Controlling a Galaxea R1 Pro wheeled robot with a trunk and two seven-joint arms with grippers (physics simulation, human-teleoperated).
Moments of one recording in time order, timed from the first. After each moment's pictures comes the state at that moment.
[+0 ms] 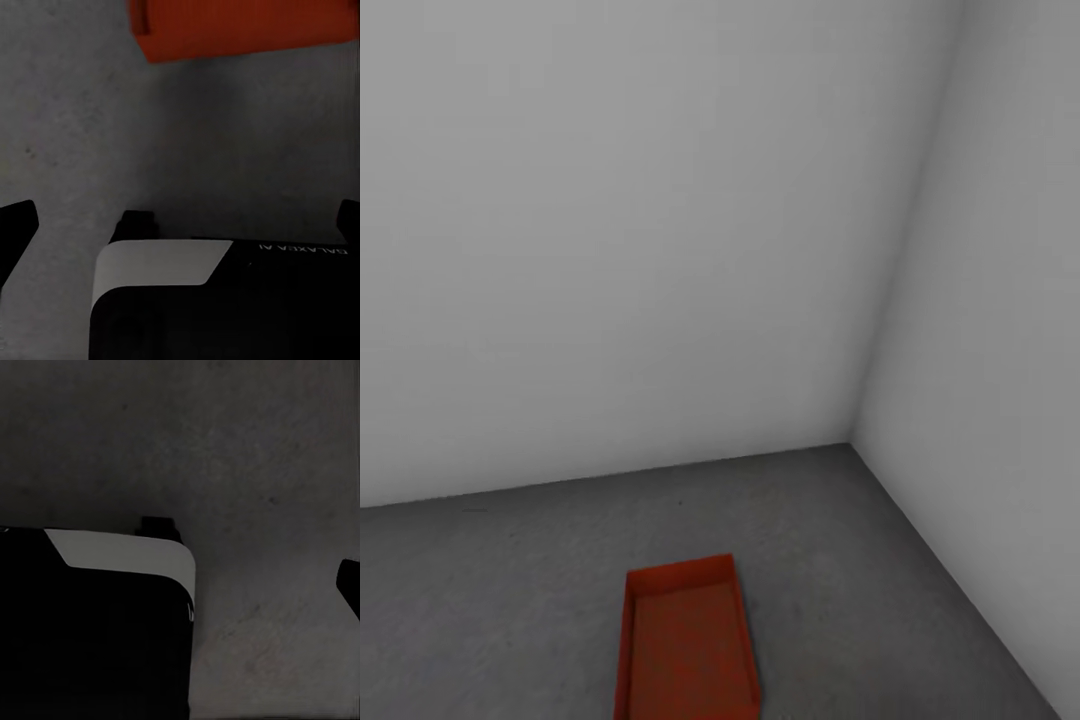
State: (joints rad) left arm -0.42 -0.07 0.00 0.00 0.07 0.06 0.09; right arm -0.27 0.05 0.57 0.02 -0.46 -0.06 -0.17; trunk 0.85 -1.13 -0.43
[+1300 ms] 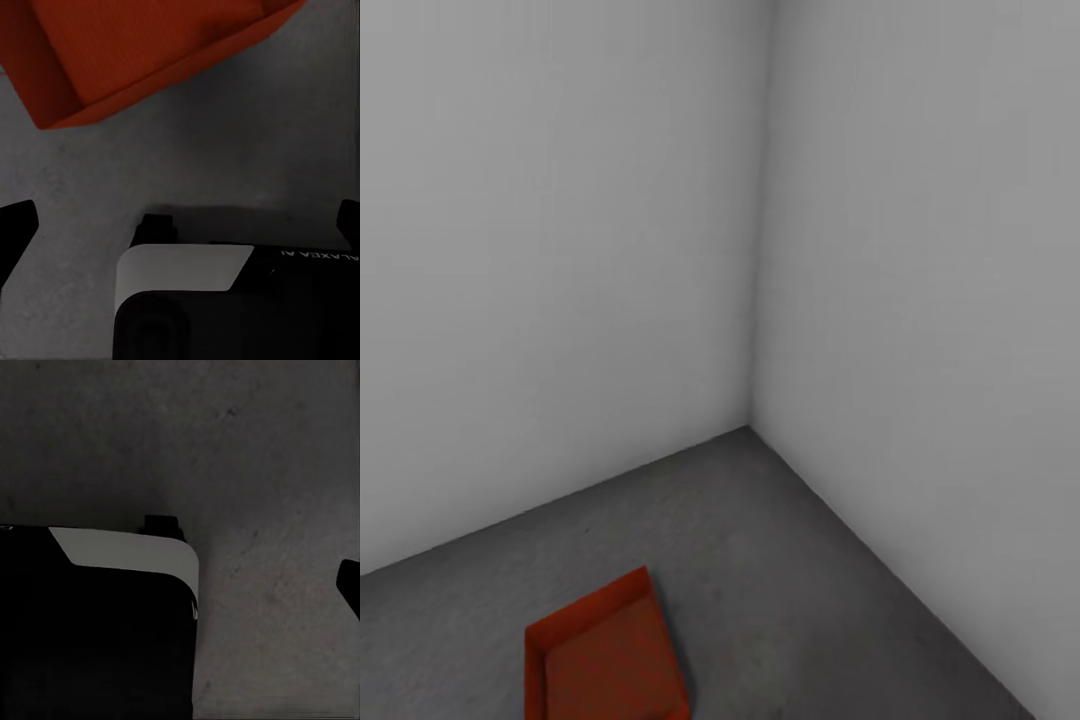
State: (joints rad) left arm -0.42 -0.04 0.00 0.00 0.06 0.06 0.08; right arm -0.27 0.05 0.57 0.02 -0.46 -0.05 -0.17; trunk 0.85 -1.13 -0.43
